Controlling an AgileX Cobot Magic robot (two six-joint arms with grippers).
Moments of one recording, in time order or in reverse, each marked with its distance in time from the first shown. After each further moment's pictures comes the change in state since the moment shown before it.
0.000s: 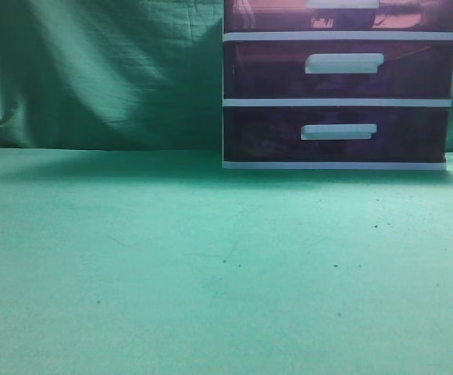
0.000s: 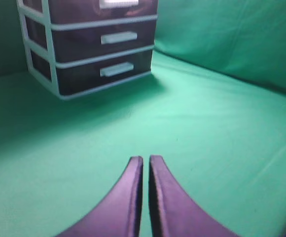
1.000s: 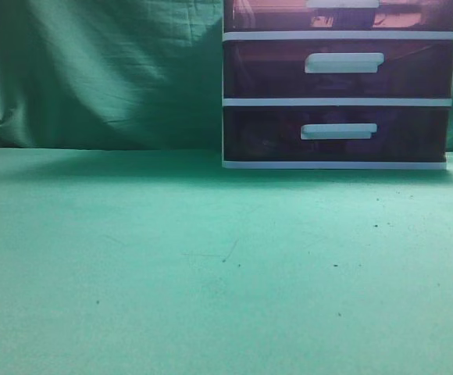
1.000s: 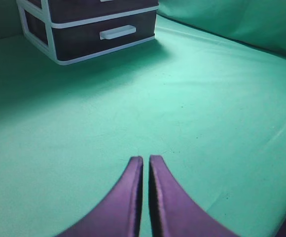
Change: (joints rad) left arm 0.000 0.000 0.095 0.000 0.003 0.000; right arm 0.000 -0.347 0.305 0.158 -0.164 -0.071
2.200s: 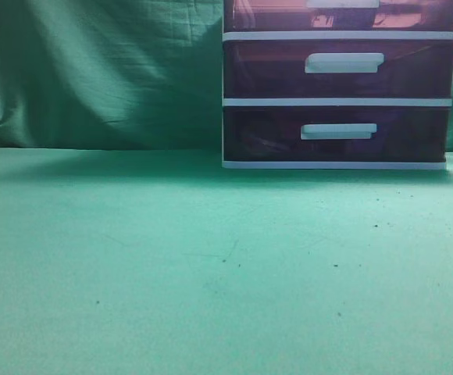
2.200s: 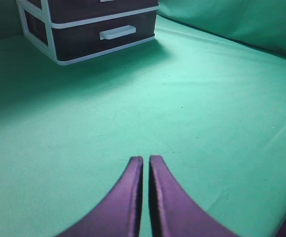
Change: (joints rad) left arm 0.000 0.000 0.000 0.000 0.000 0.000; right arm -0.564 -0.092 0.383 -0.405 -0.210 0.302
